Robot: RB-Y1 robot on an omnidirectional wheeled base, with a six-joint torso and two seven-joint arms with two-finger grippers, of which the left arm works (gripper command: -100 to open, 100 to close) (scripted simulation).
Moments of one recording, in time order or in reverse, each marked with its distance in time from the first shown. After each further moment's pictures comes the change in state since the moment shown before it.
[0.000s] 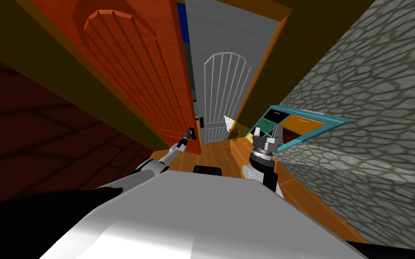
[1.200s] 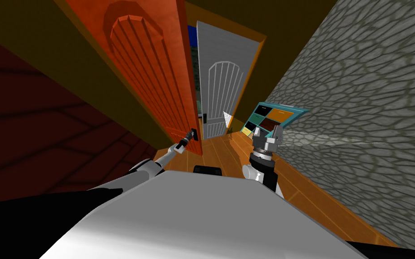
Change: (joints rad) arm 0.026 0.089 -0.174 -0.068 -0.014 -0.053 0.125
